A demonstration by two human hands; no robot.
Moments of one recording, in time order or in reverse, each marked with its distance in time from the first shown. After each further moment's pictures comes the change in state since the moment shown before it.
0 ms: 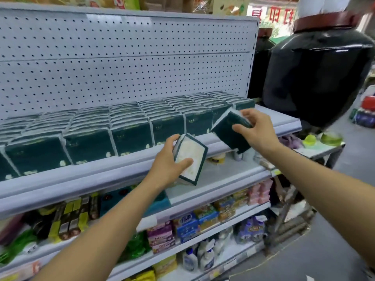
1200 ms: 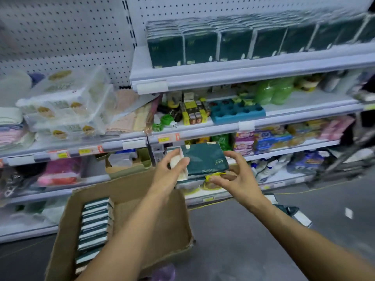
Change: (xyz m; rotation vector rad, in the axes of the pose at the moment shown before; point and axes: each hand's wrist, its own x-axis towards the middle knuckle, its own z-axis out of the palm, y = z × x) left_hand -0.389 -0.213 -0.244 -0.440 0.241 -0.572; right_hand -0.469 -0.149 0.278 0.310 -0.564 0.250
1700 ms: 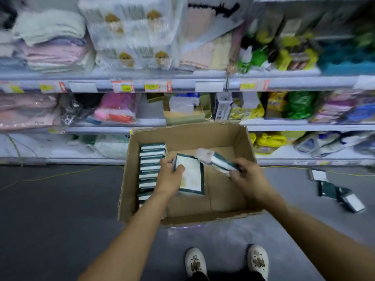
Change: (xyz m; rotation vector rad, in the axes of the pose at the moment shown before) left_hand -0.001 -0.182 -0.227 0.185 0.213 -0.329; right_hand -0.013 0.078 0.241 -0.424 -0.275 0.099
